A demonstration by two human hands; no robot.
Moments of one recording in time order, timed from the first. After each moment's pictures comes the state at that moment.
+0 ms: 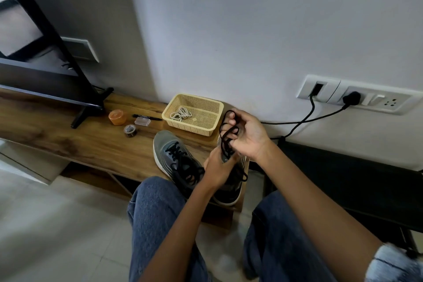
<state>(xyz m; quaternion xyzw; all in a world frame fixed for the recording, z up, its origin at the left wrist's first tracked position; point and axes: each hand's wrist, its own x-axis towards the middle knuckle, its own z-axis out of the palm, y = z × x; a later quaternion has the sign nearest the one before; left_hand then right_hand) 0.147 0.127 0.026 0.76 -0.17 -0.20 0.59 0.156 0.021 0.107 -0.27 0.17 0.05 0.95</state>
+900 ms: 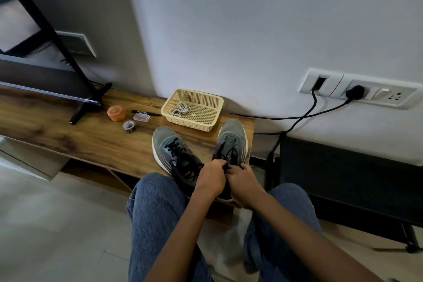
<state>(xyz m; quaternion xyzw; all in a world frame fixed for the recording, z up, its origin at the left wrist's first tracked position) 0.136 0.142 0.022 0.91 -0.18 -0.23 0.28 0.085 0.035 -0.011 -0.99 -0.04 0.08 0.06</state>
